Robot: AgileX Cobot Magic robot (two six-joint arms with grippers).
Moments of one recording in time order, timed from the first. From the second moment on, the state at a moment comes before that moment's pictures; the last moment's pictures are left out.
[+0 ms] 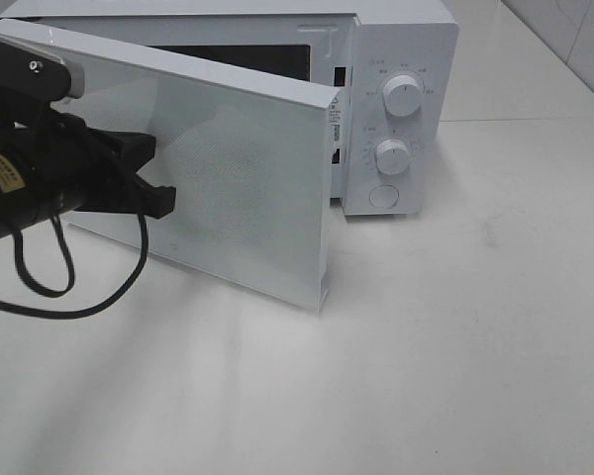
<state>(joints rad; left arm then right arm) -0.52 1.62 -0.57 -0.04 -0.64 0.09 0.04 0.00 -0.51 -0.08 1.05 0.11</state>
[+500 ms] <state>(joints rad) -0.62 1.80 -0.83 -0.16 -0.64 0.08 0.04 0.00 -0.51 -0.08 1.05 0.11</state>
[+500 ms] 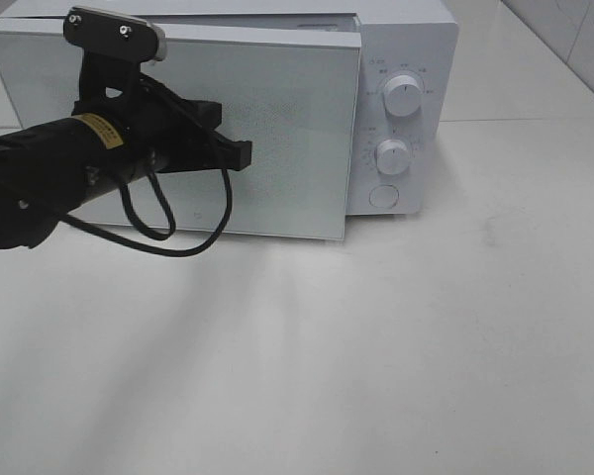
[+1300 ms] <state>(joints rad) -0.70 1.97 -1.09 -0.31 -0.55 0.13 0.04 0.00 -0.51 -0.08 1.05 0.11</state>
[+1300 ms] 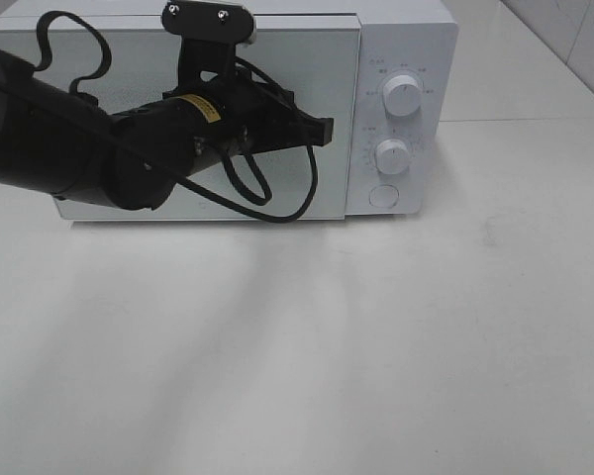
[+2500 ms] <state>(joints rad) -0.74 1.79 -1.16 -0.32 0.39 0.14 0.04 0.00 -0.51 -0.08 1.05 0.11</state>
